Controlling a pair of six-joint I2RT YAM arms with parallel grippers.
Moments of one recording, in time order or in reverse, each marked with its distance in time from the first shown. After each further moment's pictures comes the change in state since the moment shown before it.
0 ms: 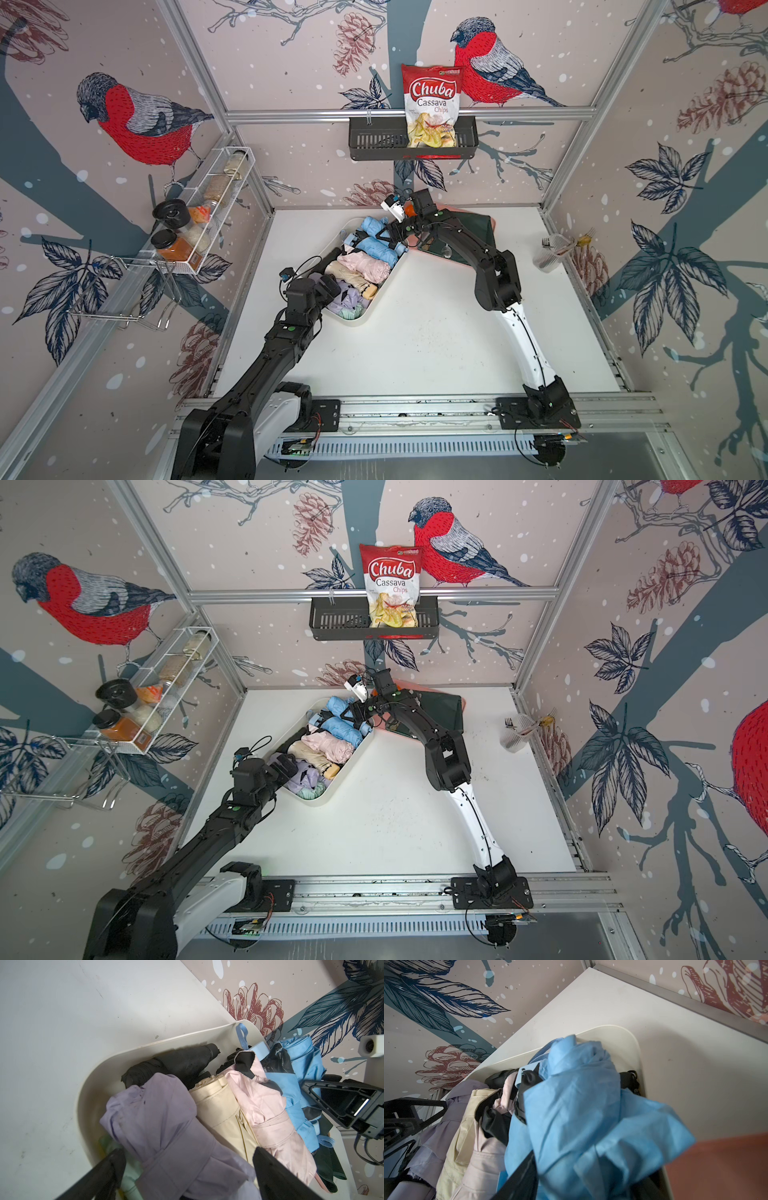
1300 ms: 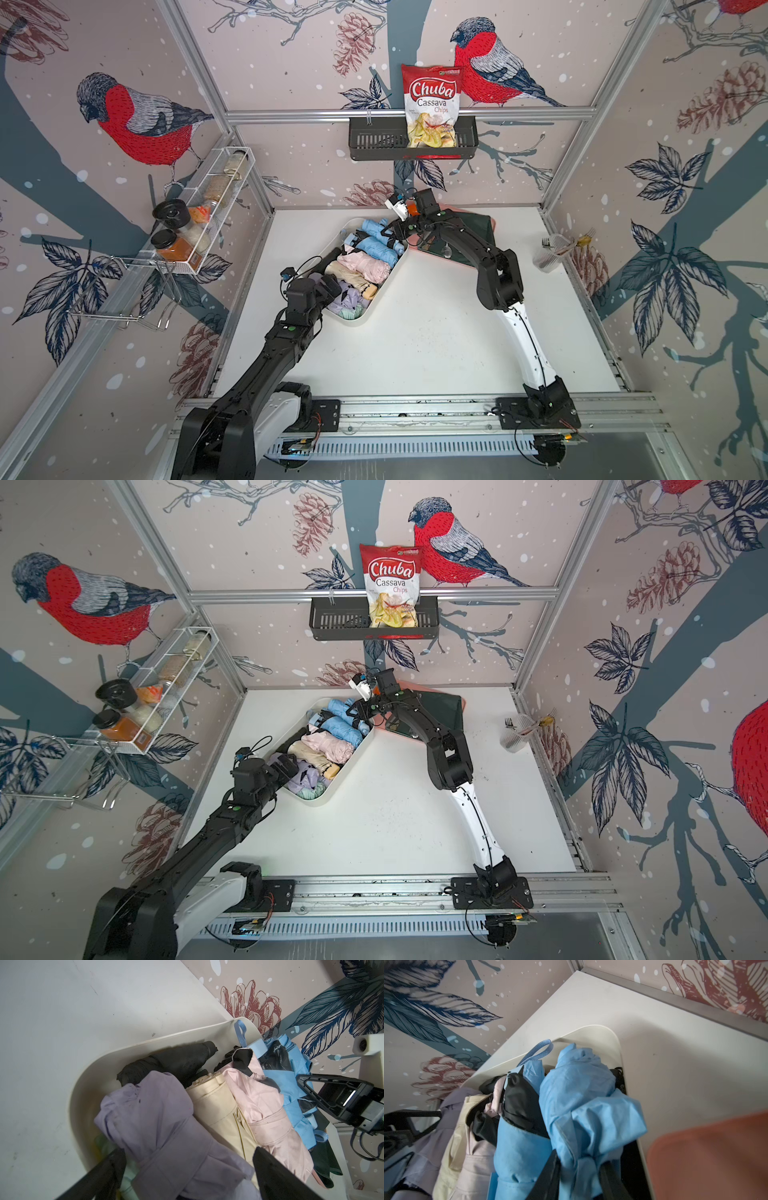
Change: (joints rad) left arm 0.000 0.003 -0.002 0.005 0.017 -0.002; right arm -0.039 0.005 -0.030 0.049 -0.031 0.088
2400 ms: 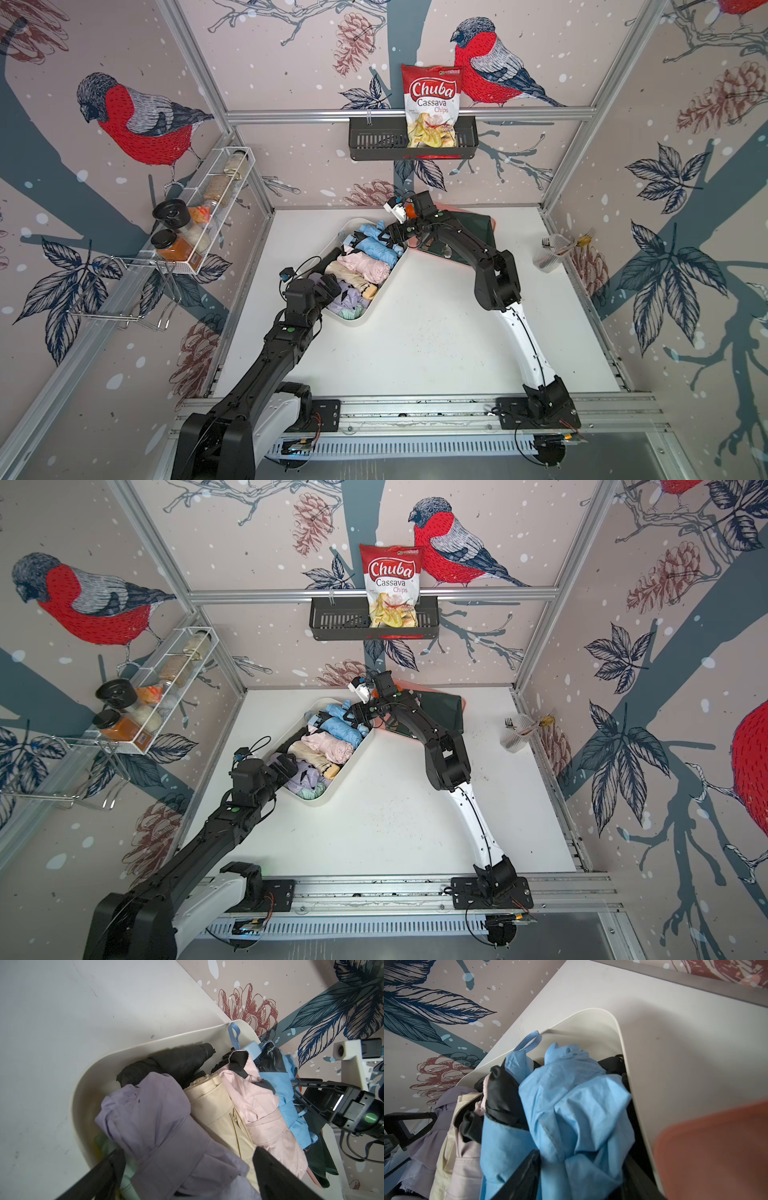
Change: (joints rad) left arm 0.000 -0.026 0.000 -0.011 -0.001 0.000; right arm 0.030 -0.006 0.025 -0.079 0.072 -0.006
